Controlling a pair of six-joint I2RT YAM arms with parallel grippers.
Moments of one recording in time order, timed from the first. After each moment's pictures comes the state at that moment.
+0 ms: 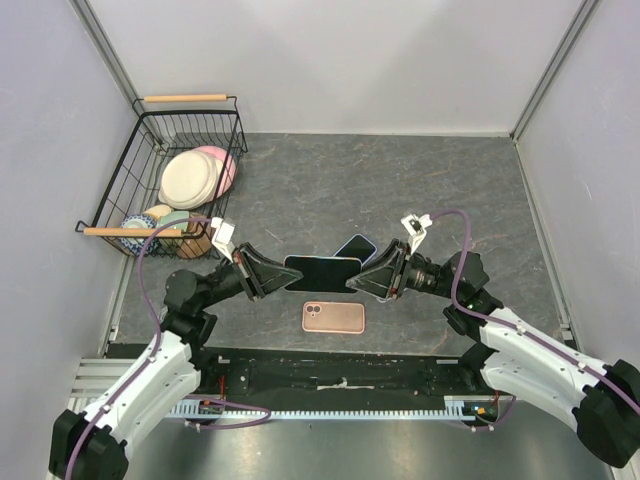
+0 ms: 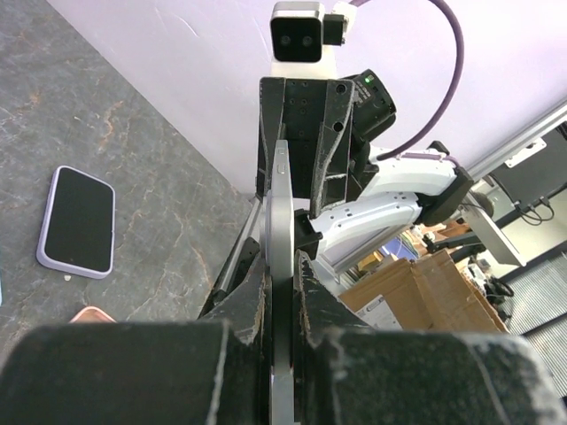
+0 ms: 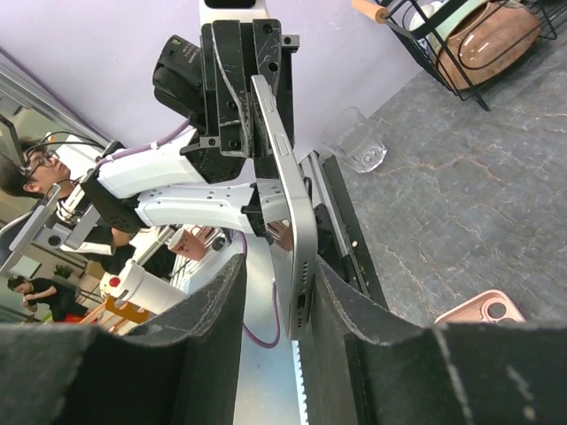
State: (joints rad) left arm -0.43 0.61 0.27 0.67 0.75 -1.04; right arm 0.66 0.85 0.39 0.63 -0.67 0.90
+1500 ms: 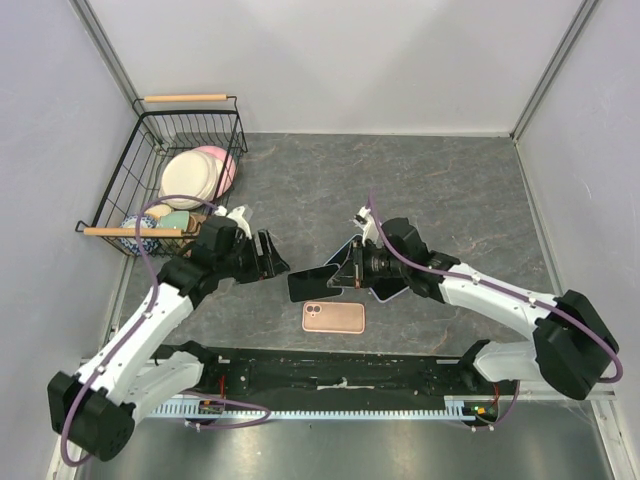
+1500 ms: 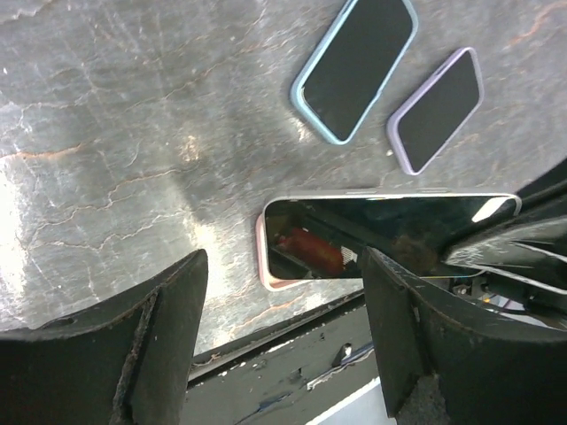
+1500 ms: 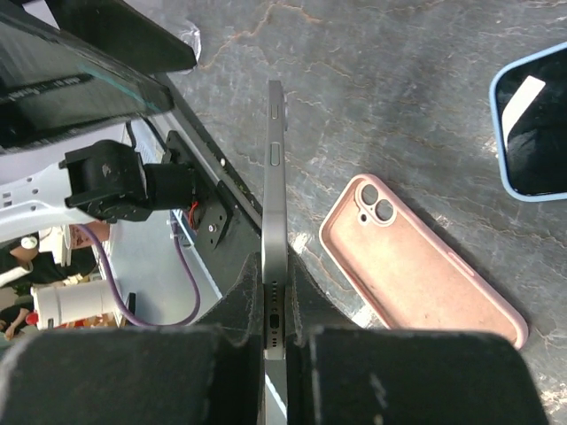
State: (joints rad) left arm -0.43 0.90 0.76 -0.60 0.22 -0.61; right arm 0.74 1.27 0.71 0.03 -0.50 0.74
